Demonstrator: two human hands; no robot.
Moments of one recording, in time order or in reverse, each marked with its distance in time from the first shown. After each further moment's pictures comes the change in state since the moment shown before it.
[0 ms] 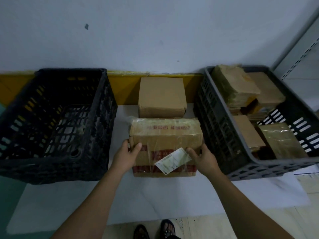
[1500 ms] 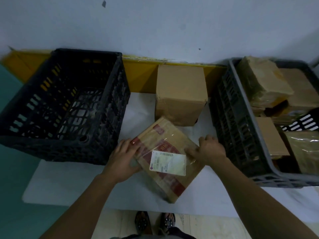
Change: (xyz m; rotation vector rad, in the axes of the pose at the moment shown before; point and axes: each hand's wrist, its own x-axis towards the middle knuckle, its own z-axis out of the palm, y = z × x) left_hand -0.018 -0.071 -0.020 0.754 -0.087 0.275; right_hand 0.060 -0.017 0.011 -0.921 -0.202 -0.155
